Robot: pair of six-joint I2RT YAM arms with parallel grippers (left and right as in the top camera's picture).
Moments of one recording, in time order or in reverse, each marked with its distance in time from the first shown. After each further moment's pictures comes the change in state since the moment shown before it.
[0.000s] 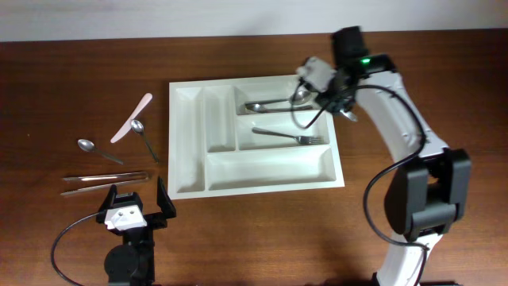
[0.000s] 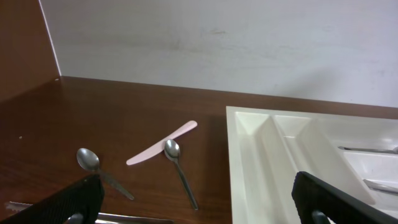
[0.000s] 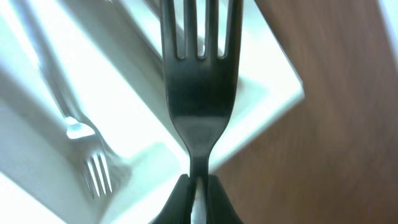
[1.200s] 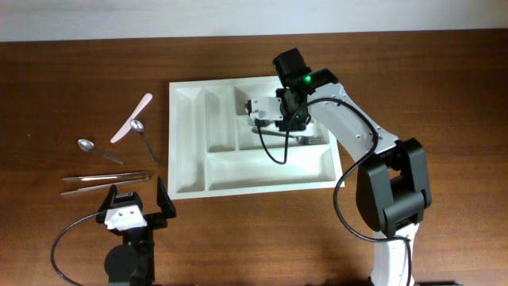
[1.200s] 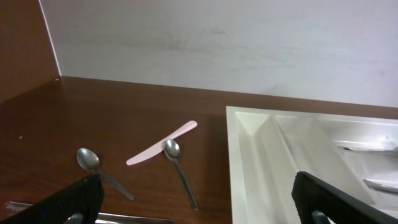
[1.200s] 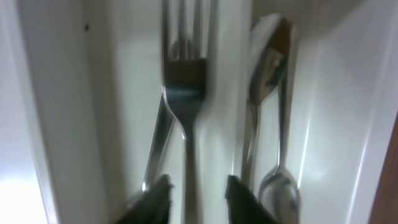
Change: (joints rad) left arm 0.000 0.000 0.000 0.000 0.000 0.000; right arm 0.179 0.105 0.001 -0.002 -0.078 -0.370
